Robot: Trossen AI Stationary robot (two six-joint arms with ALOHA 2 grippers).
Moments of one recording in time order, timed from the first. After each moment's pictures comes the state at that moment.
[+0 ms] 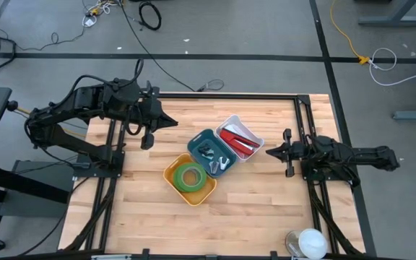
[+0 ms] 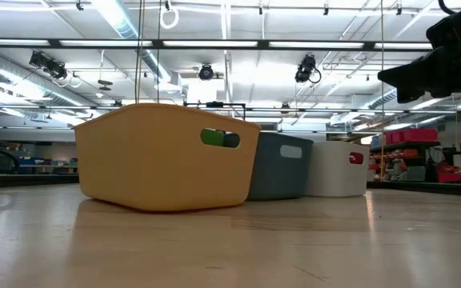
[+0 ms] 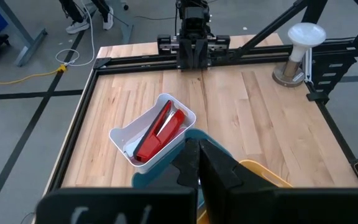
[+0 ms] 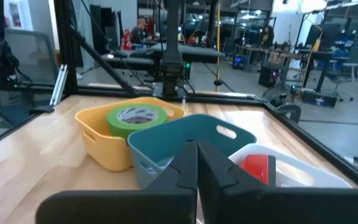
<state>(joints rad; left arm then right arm) 0.08 1.21 1.64 -0.93 0.02 0.12 -0.01 0.03 0.02 0.01 0.00 -0.09</state>
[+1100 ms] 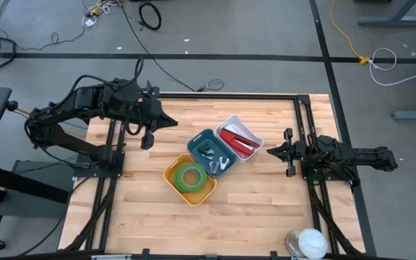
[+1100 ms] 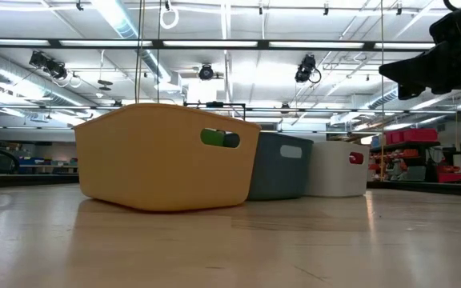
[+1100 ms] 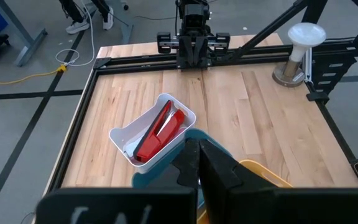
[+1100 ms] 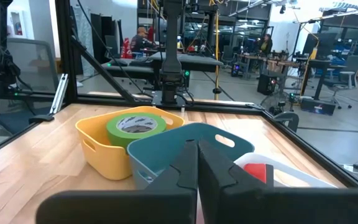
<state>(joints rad) 0.08 1.21 1.64 -0.93 0.02 0.12 -0.01 0.00 0.02 0.01 0.00 -0.09</state>
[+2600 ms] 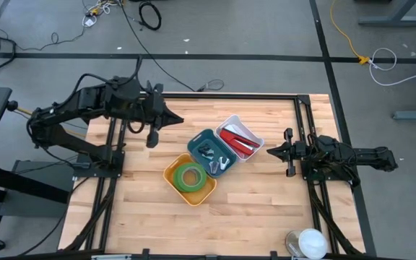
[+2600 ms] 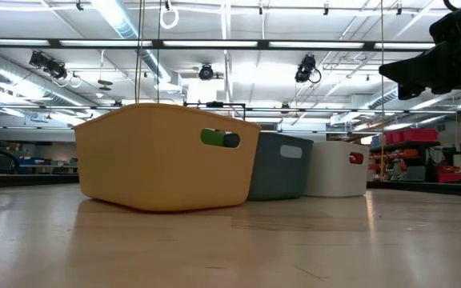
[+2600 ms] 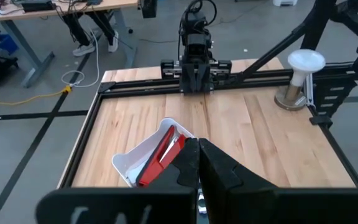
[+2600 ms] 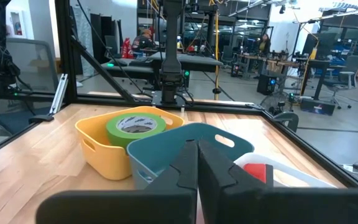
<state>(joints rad) 0.08 1.24 1.64 -0.82 0.02 0.12 -0.01 0.00 0.02 0.01 0.00 -0.09</state>
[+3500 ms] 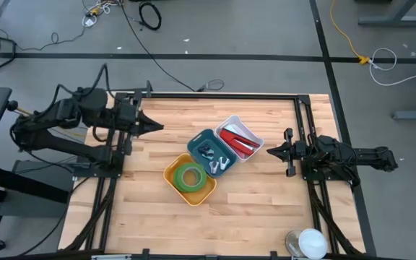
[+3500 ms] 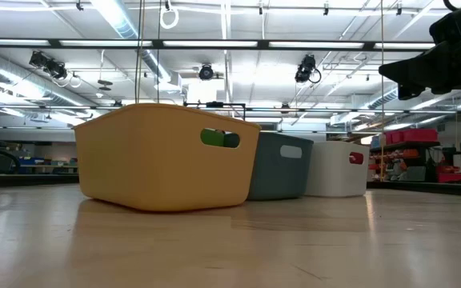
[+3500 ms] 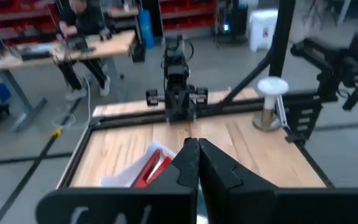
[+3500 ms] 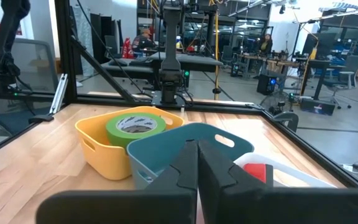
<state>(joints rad) 0.03 0.92 1.33 -0.62 0.05 0.12 -0.01 0.00 0.02 0.01 0.00 -0.09</state>
